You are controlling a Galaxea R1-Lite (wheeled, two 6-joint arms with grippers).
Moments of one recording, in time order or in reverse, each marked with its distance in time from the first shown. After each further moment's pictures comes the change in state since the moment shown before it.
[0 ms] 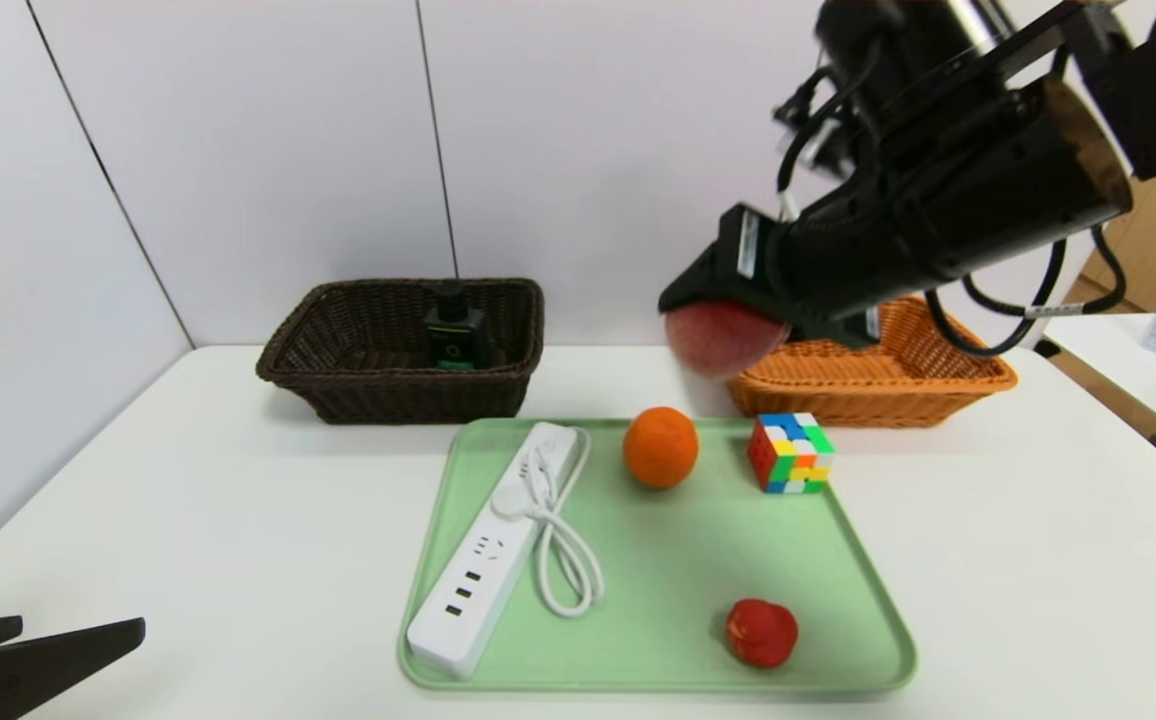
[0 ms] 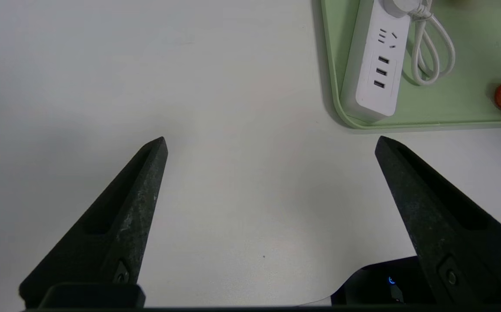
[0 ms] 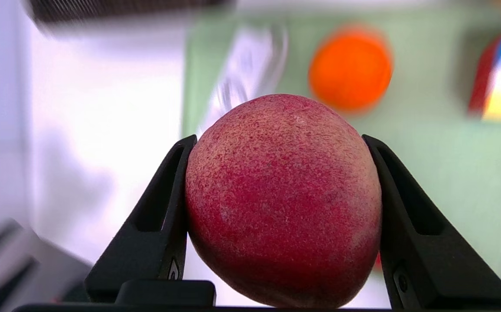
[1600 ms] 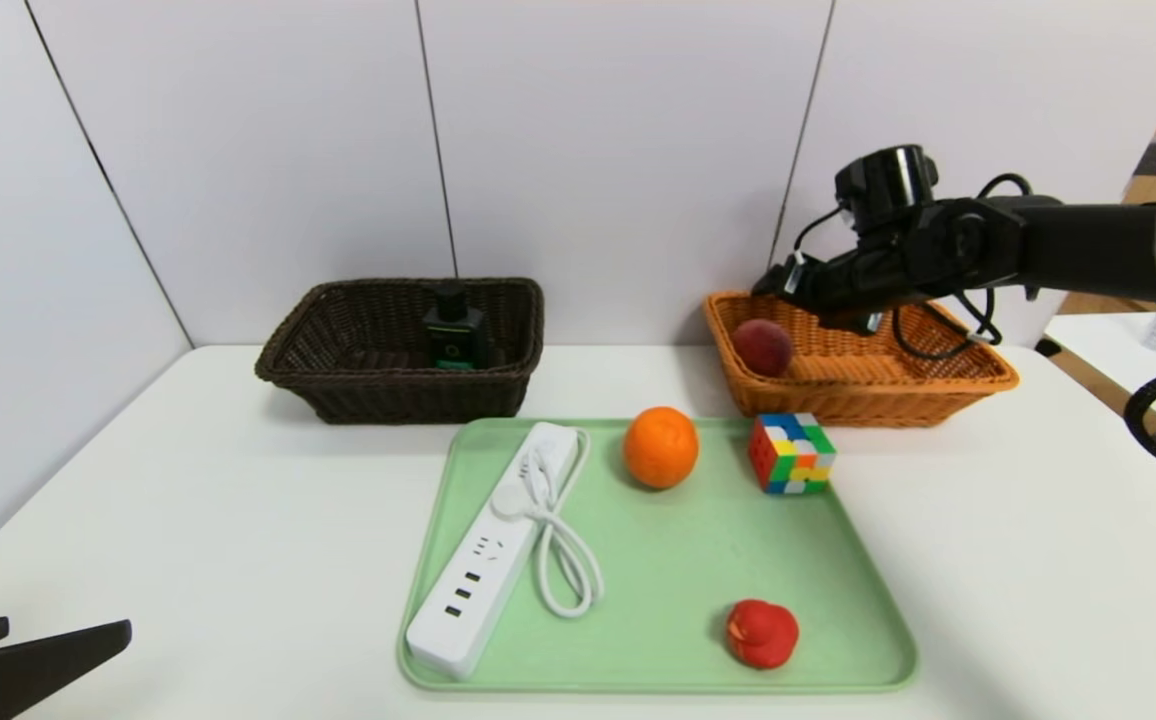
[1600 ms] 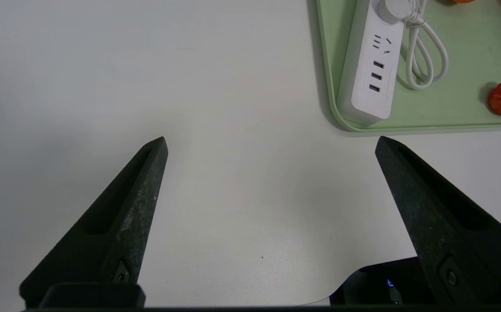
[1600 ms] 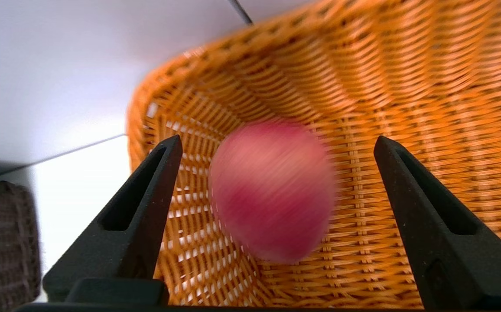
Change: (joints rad) left arm 0.000 -0.027 -0.004 0.007 0.003 -0.003; right arm -0.441 0.367 0.006 -0.480 -0.035 -0.151
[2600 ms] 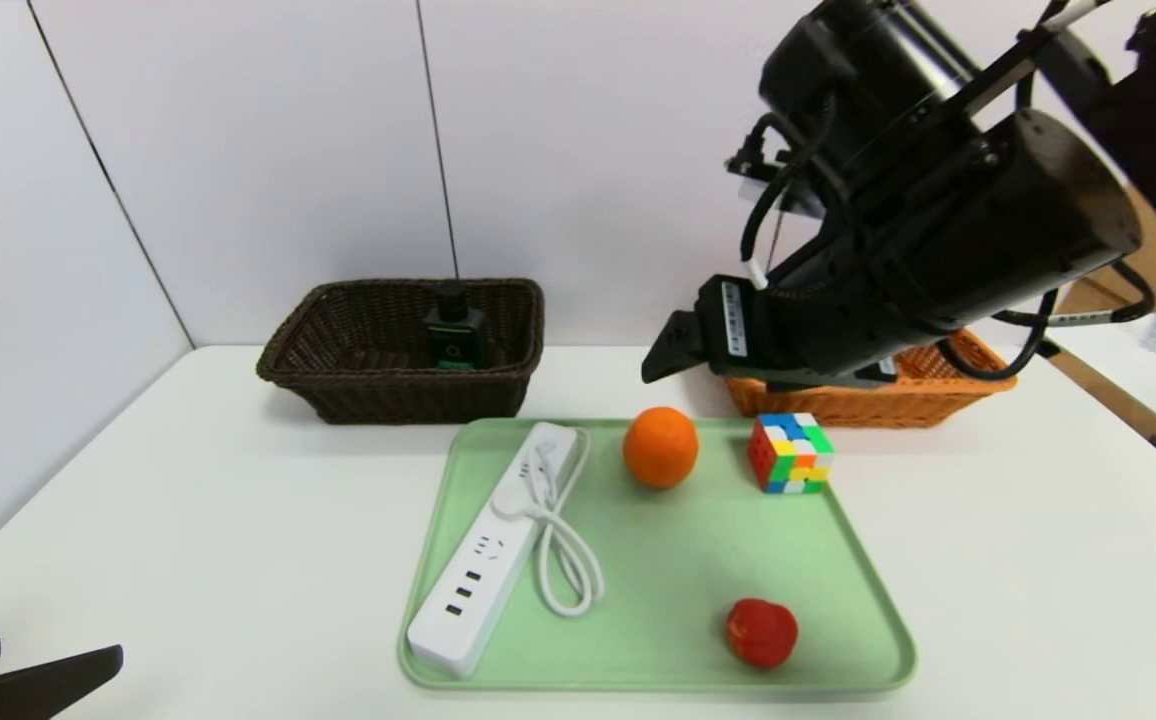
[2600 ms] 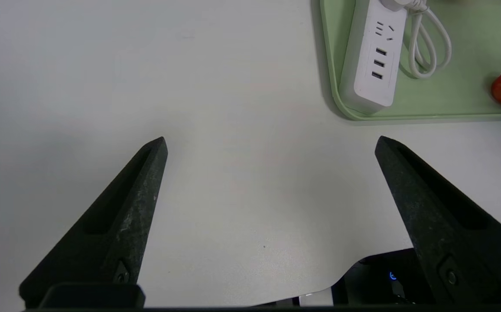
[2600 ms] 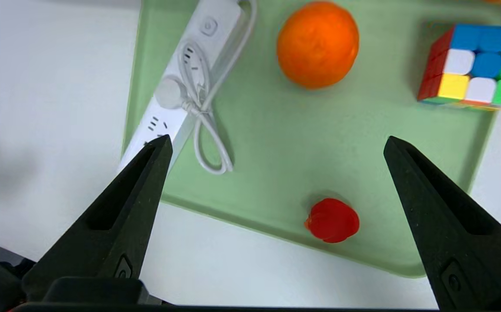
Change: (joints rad) left arm 0.000 -0.033 0.024 0.014 0.000 0.002; right arm 0.540 -0.364 0.001 0.618 -0.089 0.038
